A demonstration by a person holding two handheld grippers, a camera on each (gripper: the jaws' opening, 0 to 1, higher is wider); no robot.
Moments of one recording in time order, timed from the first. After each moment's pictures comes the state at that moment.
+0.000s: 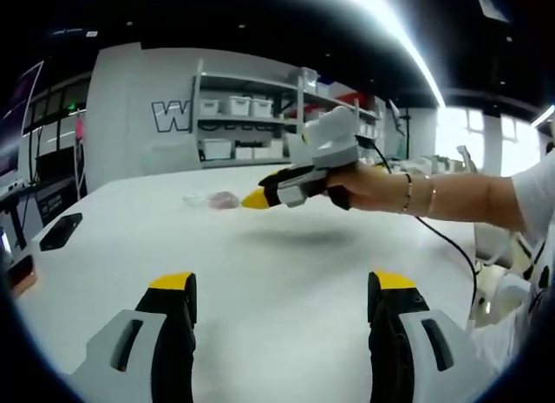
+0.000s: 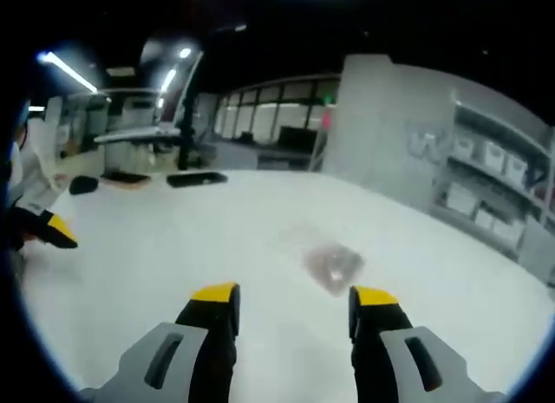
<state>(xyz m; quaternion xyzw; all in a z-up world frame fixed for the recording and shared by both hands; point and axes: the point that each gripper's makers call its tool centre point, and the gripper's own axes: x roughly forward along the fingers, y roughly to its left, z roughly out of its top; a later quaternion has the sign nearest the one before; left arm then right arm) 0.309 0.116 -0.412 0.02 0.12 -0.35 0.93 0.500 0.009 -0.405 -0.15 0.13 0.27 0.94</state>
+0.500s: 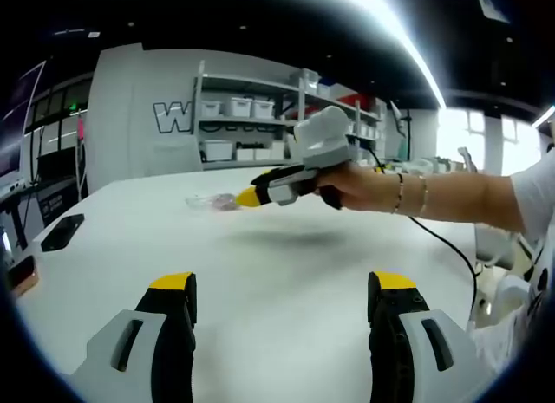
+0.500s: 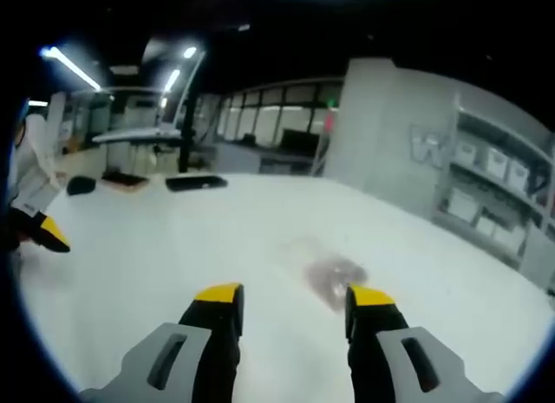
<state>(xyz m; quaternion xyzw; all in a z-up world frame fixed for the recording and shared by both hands) 0.309 0.117 -0.410 0.02 0.12 -0.35 0.93 0.511 0.022 -0.398 -0.15 0.12 0.28 0.94</state>
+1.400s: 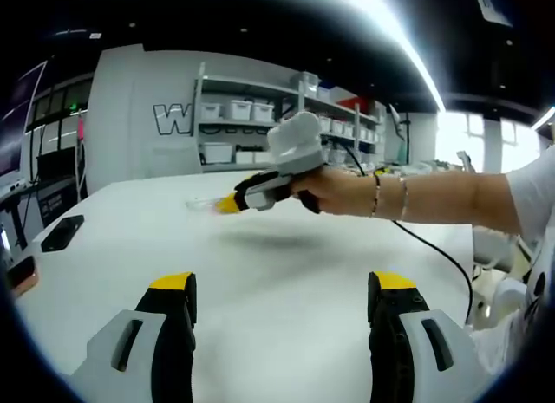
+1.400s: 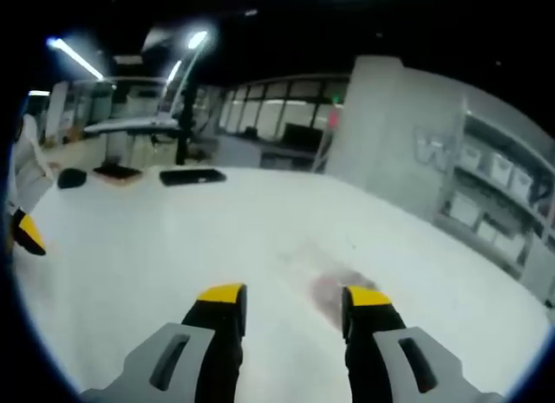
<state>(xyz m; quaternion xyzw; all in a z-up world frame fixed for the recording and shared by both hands) 0.308 0.119 -0.405 0.02 0.11 -0.35 0.93 0.528 0.042 -0.406 -0.17 0.13 0.28 0.94</state>
